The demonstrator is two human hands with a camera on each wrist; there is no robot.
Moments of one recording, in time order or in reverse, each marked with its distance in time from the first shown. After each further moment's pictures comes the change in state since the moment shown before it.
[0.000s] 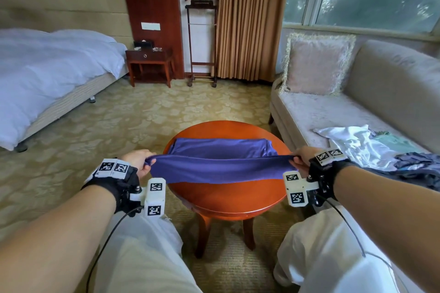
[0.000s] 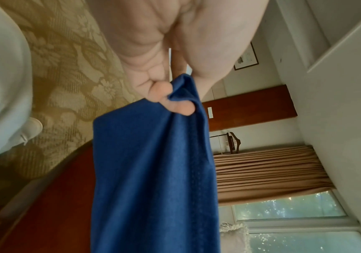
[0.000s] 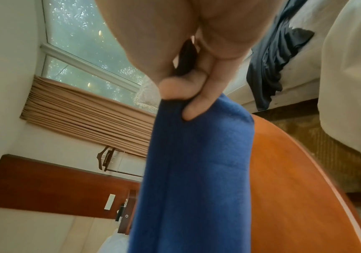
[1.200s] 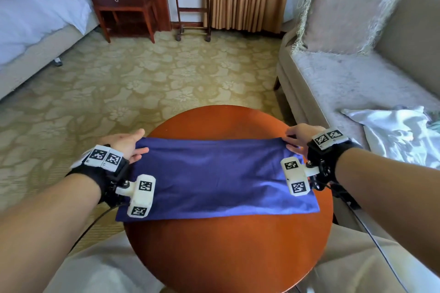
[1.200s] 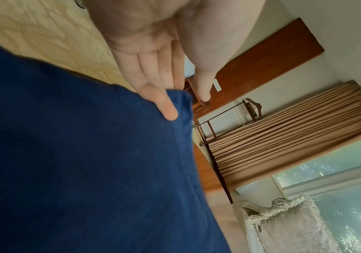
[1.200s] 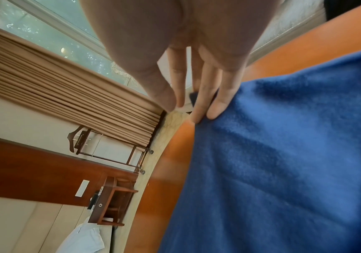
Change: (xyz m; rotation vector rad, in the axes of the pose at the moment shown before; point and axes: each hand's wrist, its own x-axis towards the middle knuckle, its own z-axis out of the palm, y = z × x) left_hand 0.239 0.018 0.086 0.268 0.145 -0.023; right_hand 0.226 -0.013 0.045 0.224 0.178 0.334
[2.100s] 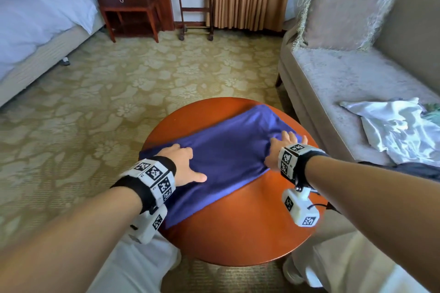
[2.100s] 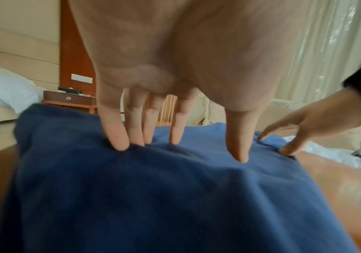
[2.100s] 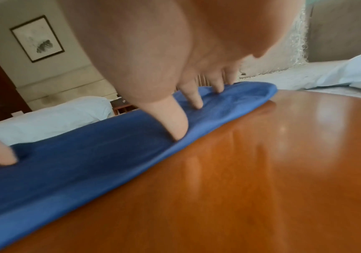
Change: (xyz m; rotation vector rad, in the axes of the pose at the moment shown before) left_hand -0.108 -0.031 0.034 1.341 -0.328 0.497; right_hand -0.063 0.066 0.033 -1.590 0.052 -0.334
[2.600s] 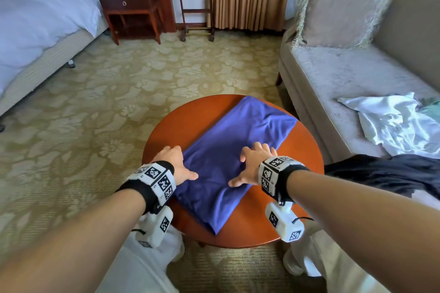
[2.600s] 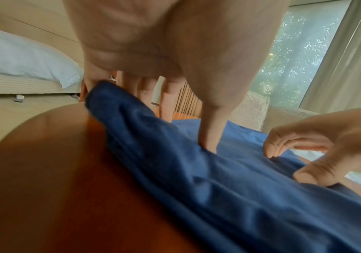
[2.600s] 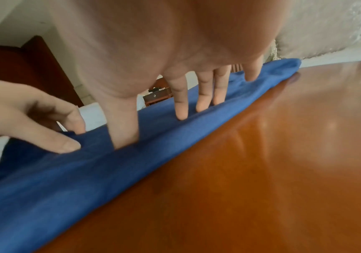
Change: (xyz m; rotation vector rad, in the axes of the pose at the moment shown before) left_hand -0.031 -0.003 0.009 -0.187 0.063 -0.189; right_hand -0.052 -0.039 0.018 0.073 -0.032 -0.243
